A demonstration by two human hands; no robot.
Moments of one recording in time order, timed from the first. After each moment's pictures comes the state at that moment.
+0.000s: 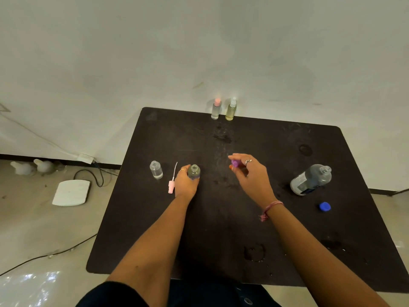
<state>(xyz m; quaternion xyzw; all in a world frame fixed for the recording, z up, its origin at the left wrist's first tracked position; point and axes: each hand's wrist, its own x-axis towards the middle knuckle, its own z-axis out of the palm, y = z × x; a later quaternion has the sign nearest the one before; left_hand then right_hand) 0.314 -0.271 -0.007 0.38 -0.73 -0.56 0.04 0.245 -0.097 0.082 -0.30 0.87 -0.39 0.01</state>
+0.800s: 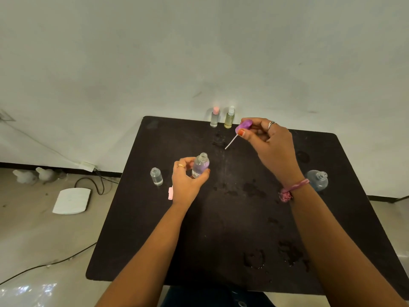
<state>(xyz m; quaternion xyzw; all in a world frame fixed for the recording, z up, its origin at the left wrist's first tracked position) 0.332 -0.259 0.062 0.29 -0.73 -0.57 0.24 0.233 -0.108 0.204 -0.28 0.81 -0.51 -0.01</state>
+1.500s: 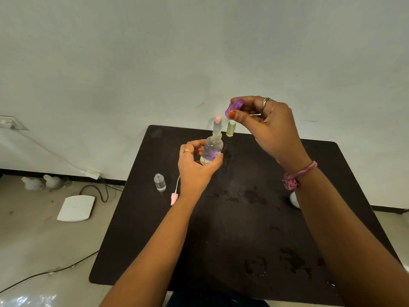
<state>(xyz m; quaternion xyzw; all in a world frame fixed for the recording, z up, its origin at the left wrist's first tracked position) 0.322 -0.240 0.141 0.23 -0.71 -0.57 0.35 0.244 -0.126 0.269 -0.34 0.78 -0.53 -0.01</state>
